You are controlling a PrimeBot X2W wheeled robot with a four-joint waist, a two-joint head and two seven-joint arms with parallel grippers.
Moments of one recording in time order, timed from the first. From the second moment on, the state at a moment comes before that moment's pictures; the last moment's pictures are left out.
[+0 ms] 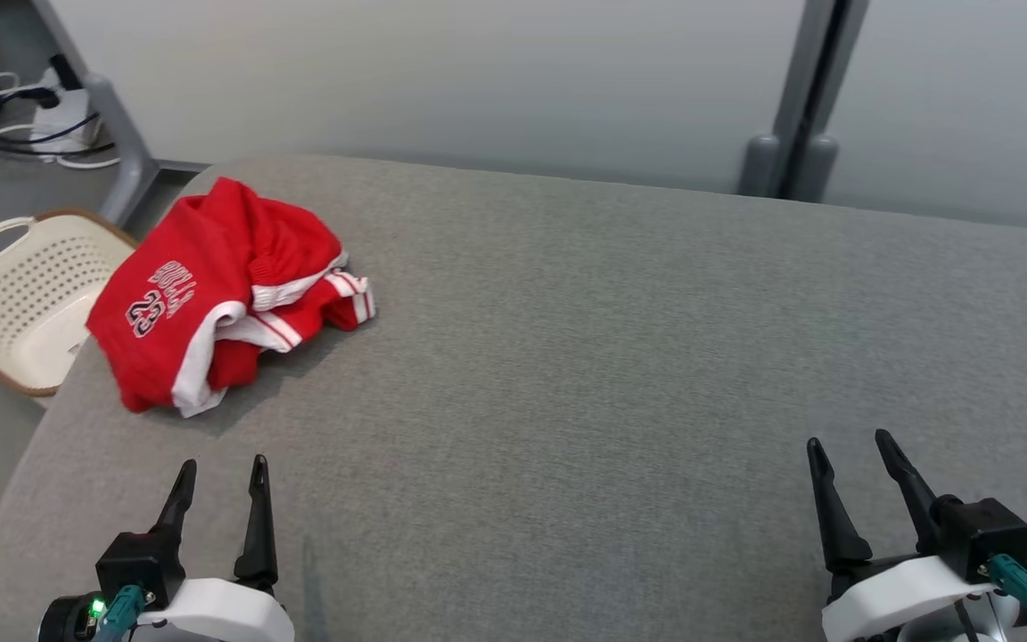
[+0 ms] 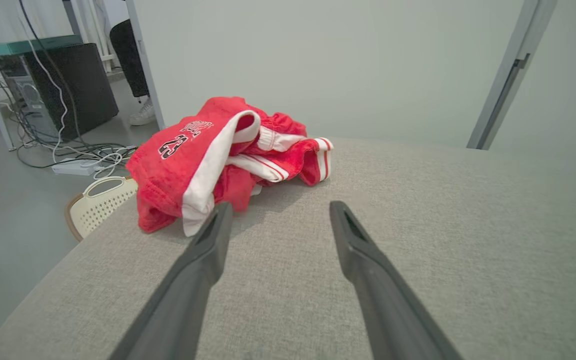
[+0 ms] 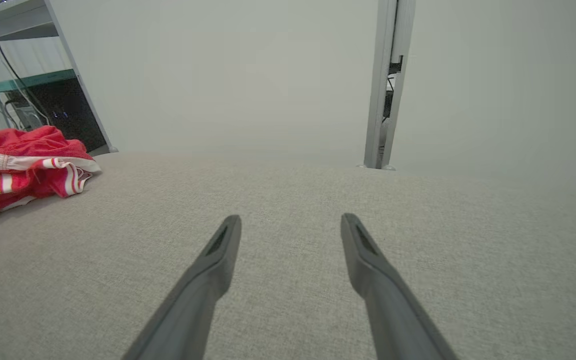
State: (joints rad) left arm -0.05 0.05 0.03 0.36 -0.13 -0.01 -0.26; right arm -0.07 -0.05 0.03 0.32 0.12 0.13 -0.26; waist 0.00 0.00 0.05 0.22
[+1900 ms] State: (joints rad) left arm -0.64 0.22 0.05 0.78 -0.21 -0.13 -0.26; right arm -0.22 -0.11 0.17 0.35 0.11 0.13 -0.26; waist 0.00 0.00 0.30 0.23
